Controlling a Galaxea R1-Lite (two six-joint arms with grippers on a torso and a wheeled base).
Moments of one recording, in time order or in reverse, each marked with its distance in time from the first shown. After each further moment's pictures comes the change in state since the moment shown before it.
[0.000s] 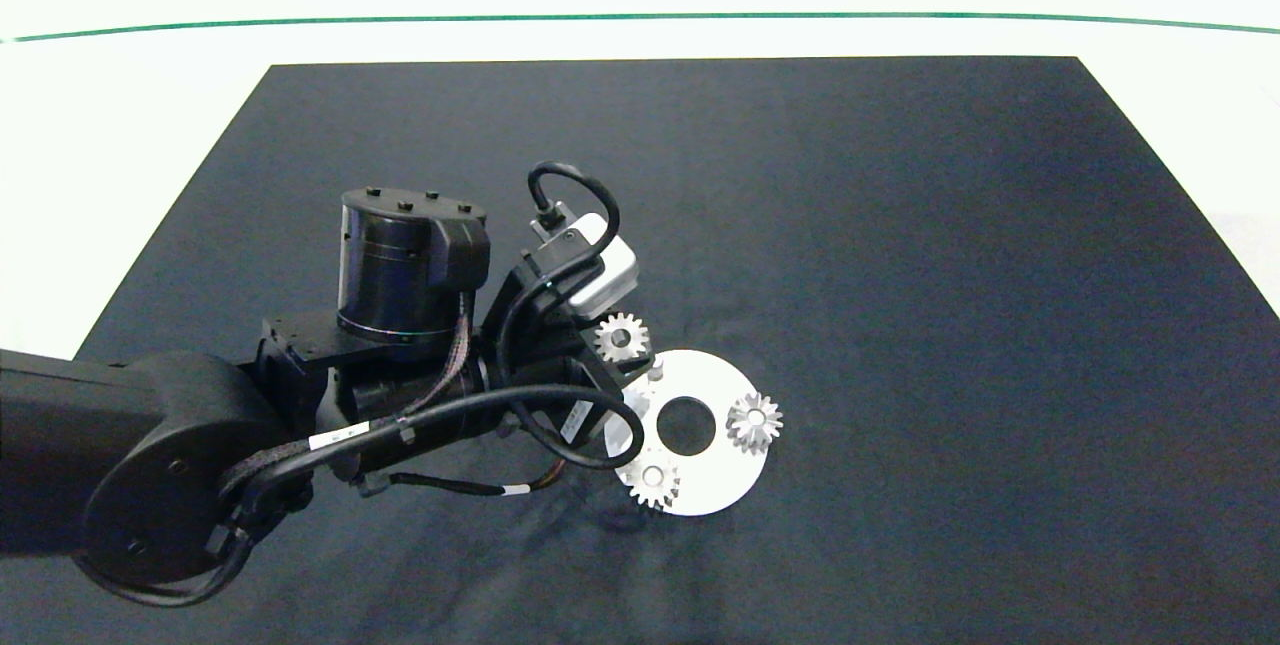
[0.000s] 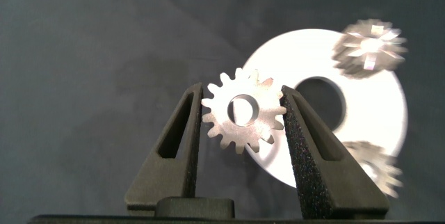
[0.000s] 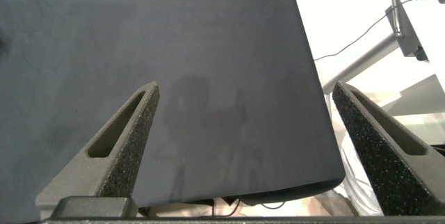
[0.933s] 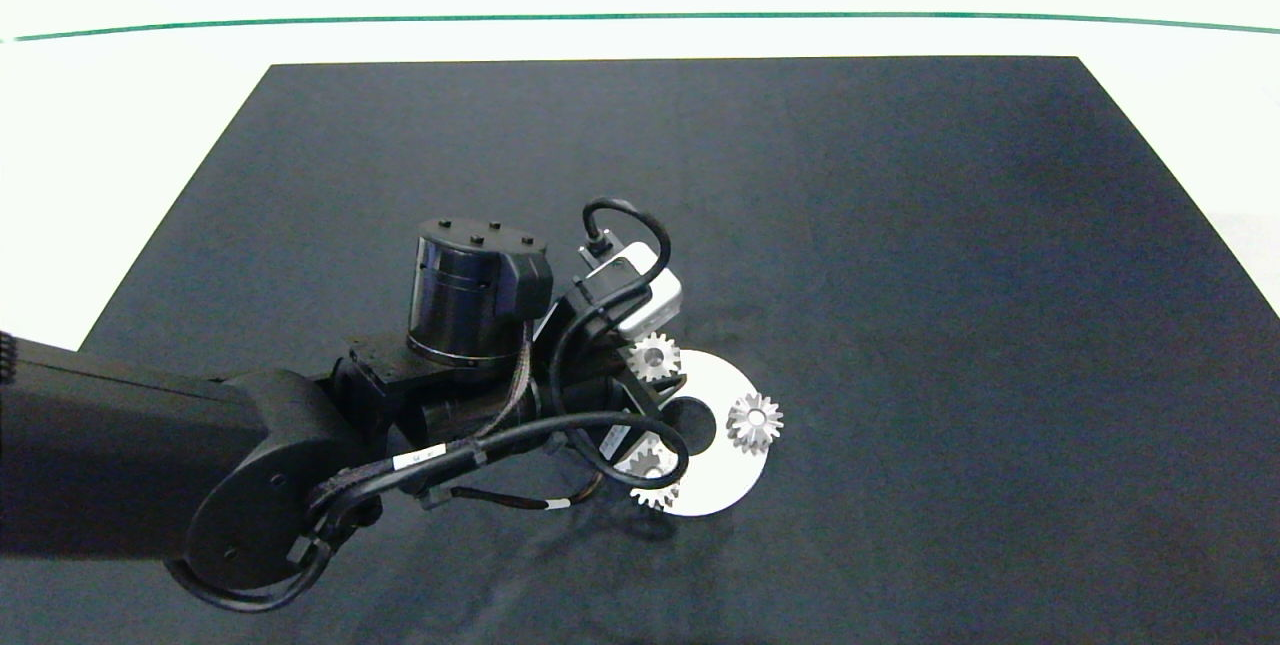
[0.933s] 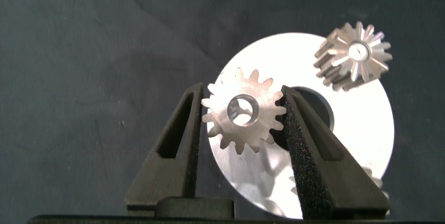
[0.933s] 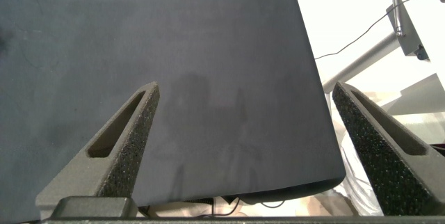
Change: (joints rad) left arm -0.048 0.077 -0.015 -0.044 0.011 -0.010; right arm 0.000 0.000 0.006 0.000 0.000 0.000
